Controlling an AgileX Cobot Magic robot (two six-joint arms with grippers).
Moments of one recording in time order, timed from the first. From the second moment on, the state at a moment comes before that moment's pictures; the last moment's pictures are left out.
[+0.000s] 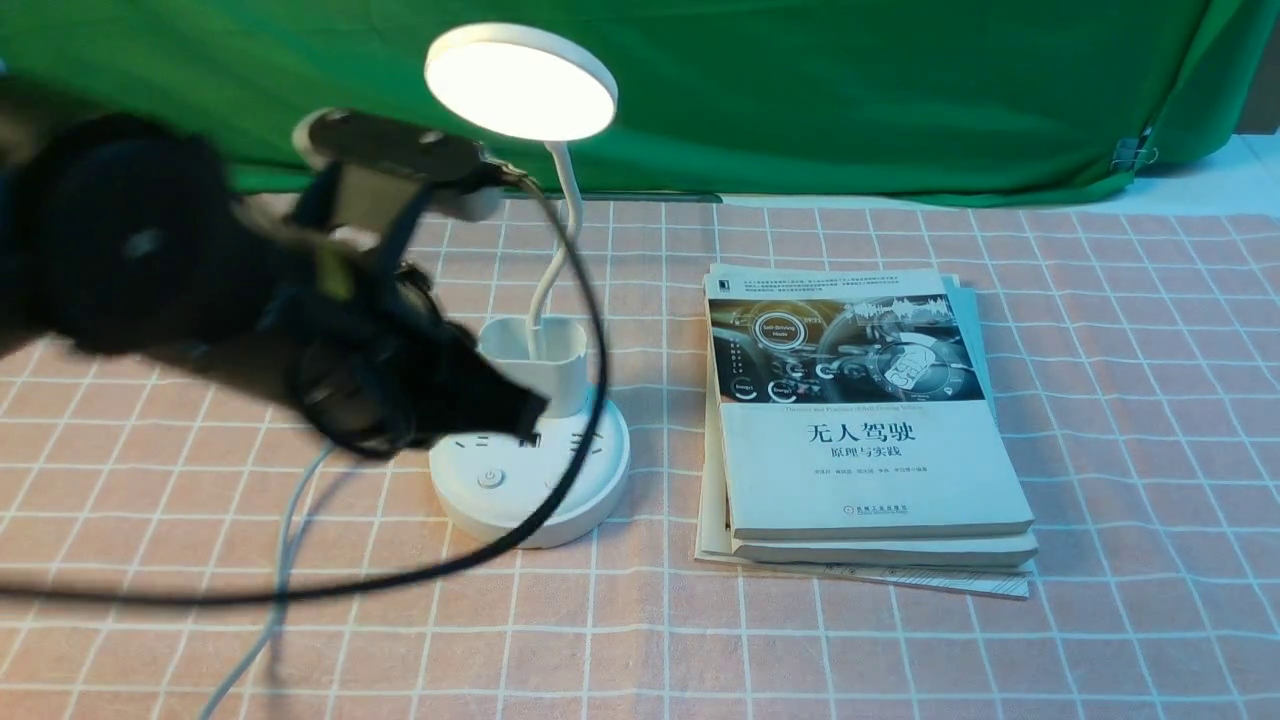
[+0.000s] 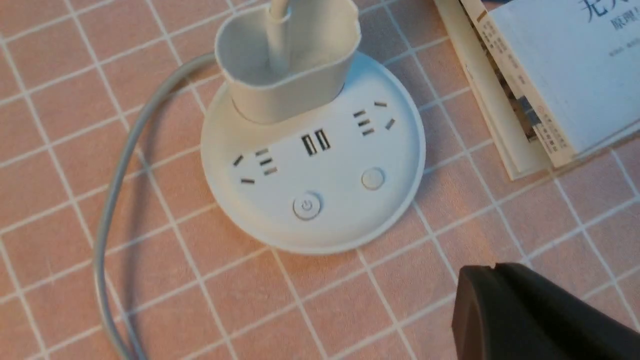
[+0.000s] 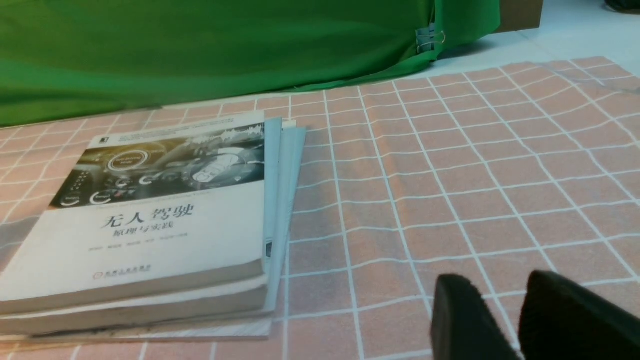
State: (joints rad) right arm 0.03 0.00 0.01 -0.05 0.23 0.19; left arm -0.54 1.27 -1.02 -0.08 0.71 -0.03
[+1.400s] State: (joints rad) right arm 0.03 0.00 0.01 -0.05 0.23 0.19; left arm -0.22 0.10 -0.25 0.07 0.25 -0.23
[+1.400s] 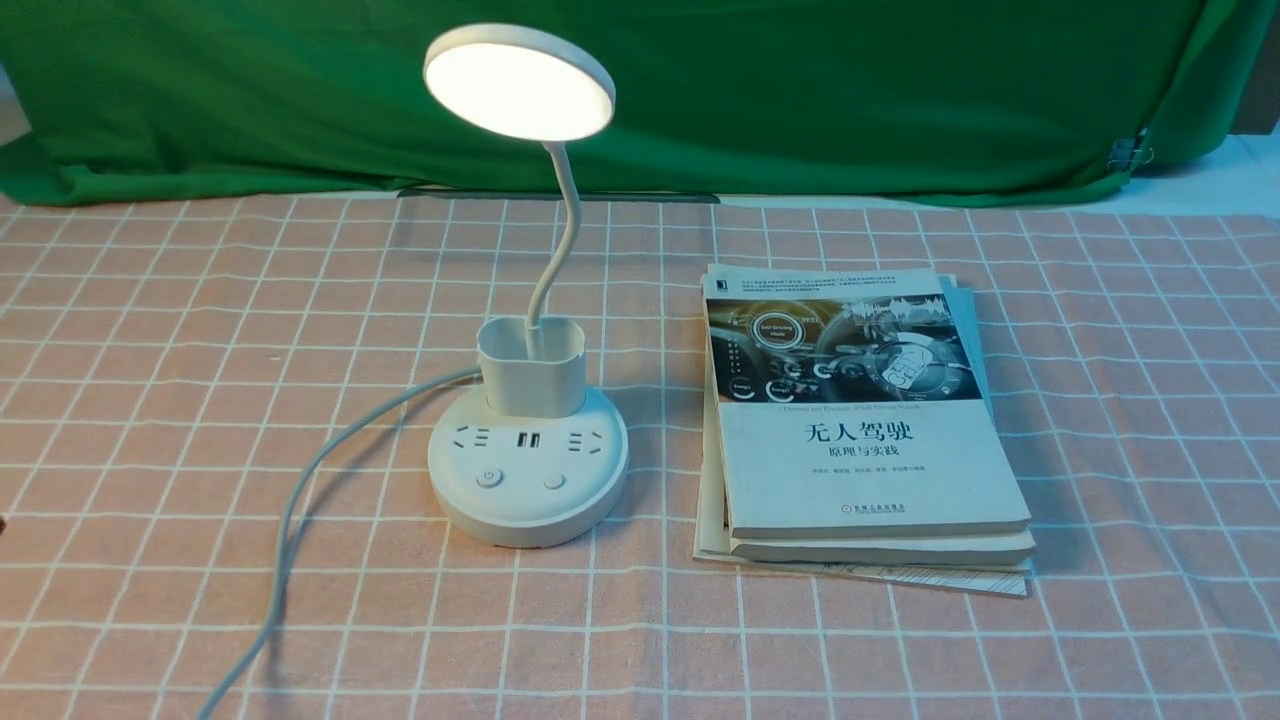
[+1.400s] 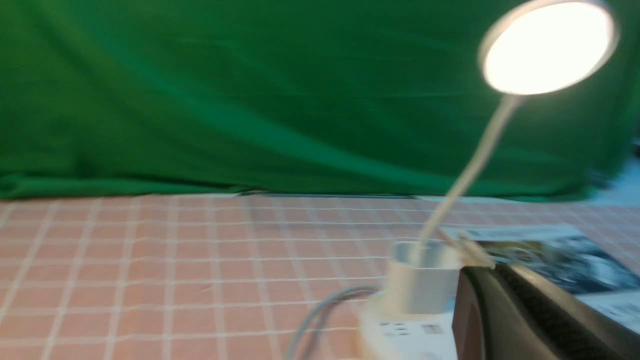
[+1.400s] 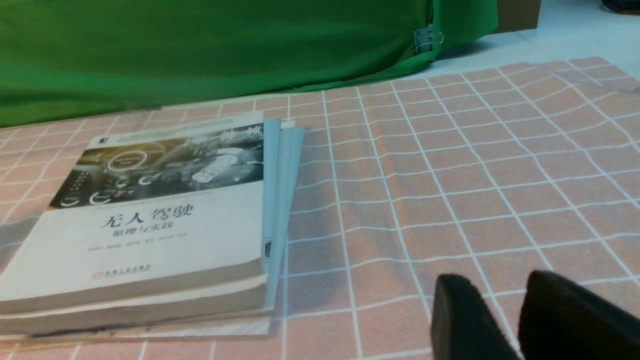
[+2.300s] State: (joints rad) right arm 0.03 0.00 0.01 -0.05 0.23 0.19; left arm -0.03 0.00 0.01 -0.05 0.22 -0.07
